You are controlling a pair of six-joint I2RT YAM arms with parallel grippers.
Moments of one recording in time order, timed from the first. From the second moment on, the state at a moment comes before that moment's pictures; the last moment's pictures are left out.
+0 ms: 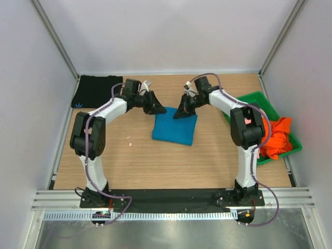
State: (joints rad) left arm -0.31 1.94 1.40 -0.24 0.79 -0.78; right arm 0.30 2.10 1.61 -0.60 -0.80 0.51
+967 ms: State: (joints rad) left arm -0.33 1.84 1.21 -0.45 0.75 -0.65; right arm 0.42 2.04 1.30 -0.44 -0.98 0.55
